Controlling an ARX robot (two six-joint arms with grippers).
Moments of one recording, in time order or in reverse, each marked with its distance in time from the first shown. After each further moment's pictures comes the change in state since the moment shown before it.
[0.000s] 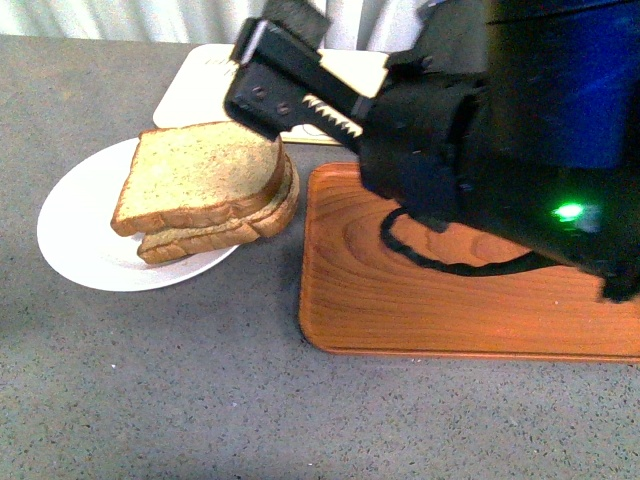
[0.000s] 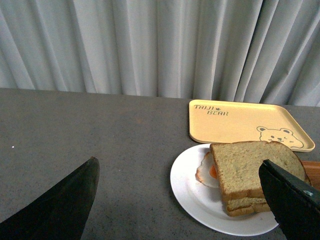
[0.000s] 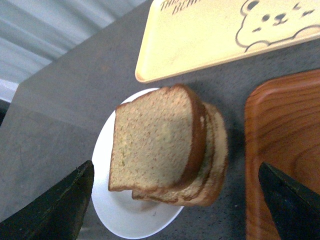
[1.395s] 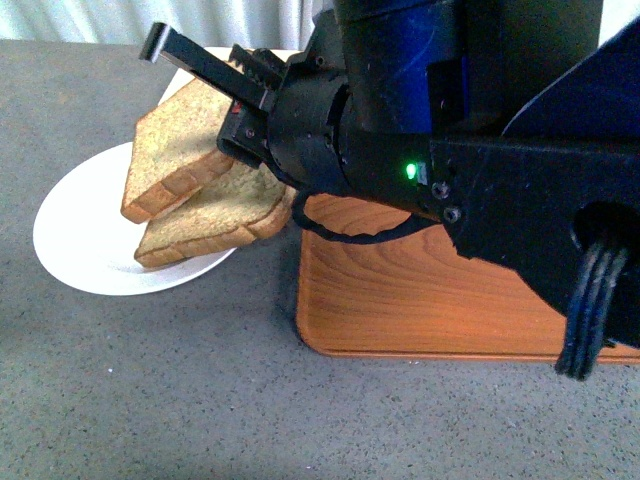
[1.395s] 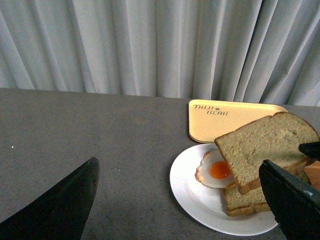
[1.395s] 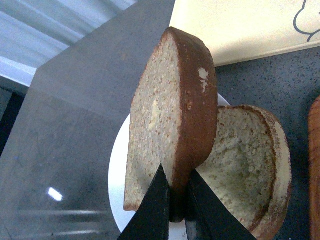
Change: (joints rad) left arm 0.000 0.000 0.000 0.000 0.000 0.000; right arm 0.094 0.272 0.264 -0.014 -0.106 0.056
